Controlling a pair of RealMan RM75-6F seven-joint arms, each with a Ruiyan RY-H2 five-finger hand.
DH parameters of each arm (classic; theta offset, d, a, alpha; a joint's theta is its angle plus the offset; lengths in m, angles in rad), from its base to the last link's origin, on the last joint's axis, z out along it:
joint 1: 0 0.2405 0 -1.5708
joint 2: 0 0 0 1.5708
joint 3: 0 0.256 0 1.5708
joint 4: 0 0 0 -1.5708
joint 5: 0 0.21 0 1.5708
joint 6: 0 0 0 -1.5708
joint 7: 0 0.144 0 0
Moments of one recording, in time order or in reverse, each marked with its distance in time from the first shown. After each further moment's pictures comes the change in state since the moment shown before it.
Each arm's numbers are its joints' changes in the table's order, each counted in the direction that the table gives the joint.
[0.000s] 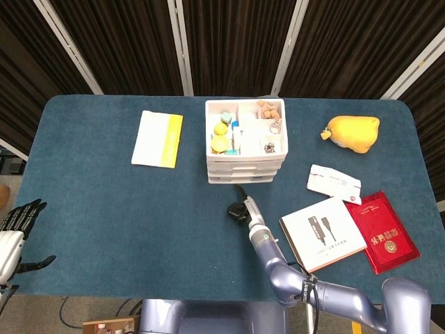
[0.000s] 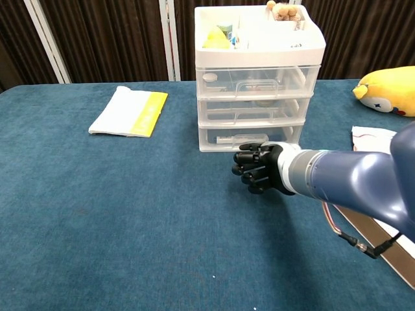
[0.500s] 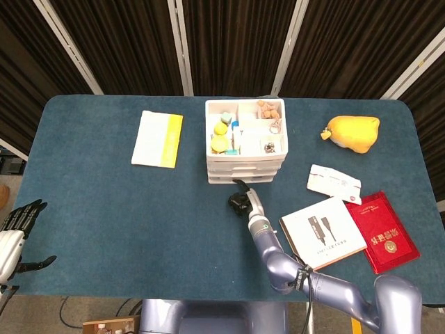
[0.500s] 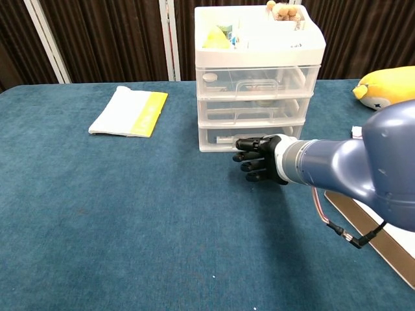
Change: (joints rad) left arm -0.008 0.012 0.002 0.011 -0.014 0.025 -0.023; right arm 0.040 -0.043 0.071 -0.131 0.054 0.050 0.067
